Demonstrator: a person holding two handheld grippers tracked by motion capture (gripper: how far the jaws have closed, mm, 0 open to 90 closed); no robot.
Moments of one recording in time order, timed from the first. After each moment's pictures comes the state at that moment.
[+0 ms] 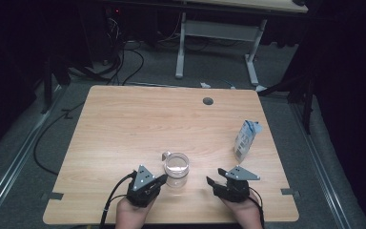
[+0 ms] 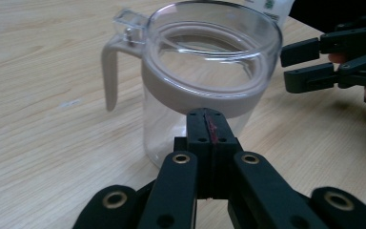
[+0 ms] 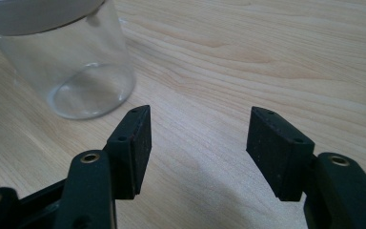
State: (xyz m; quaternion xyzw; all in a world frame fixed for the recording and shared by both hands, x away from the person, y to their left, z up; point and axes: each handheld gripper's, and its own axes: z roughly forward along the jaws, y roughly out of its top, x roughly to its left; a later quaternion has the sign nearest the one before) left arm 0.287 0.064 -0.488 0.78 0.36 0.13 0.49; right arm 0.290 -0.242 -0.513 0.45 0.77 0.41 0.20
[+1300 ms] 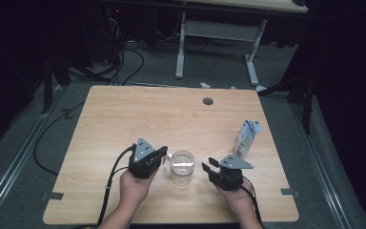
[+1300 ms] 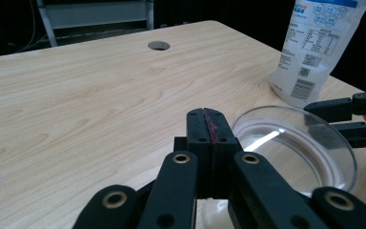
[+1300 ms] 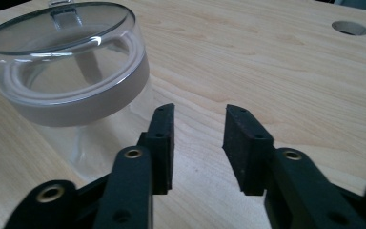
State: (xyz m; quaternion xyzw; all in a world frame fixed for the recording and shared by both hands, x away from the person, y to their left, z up) left arm 0.347 0.063 -0.451 0.75 0.37 0.18 0.51; right arm 0.317 -0.221 -0.488 0.42 0.77 0.43 0.23
